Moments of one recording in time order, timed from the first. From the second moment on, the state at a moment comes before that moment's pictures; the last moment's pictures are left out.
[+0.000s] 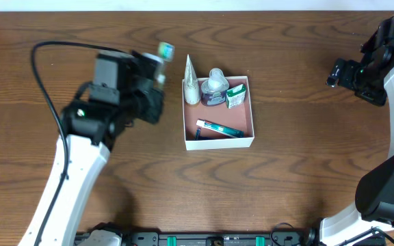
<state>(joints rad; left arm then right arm) -0.29 1.29 1.28 -0.86 0.23 0.14 -0.24 1.79 1.65 -1.16 -0.06 0.21</state>
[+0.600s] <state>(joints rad) -0.62 1.51 1.28 -0.85 0.14 0.72 -0.24 1.79 1.65 -1.16 -0.06 0.21</state>
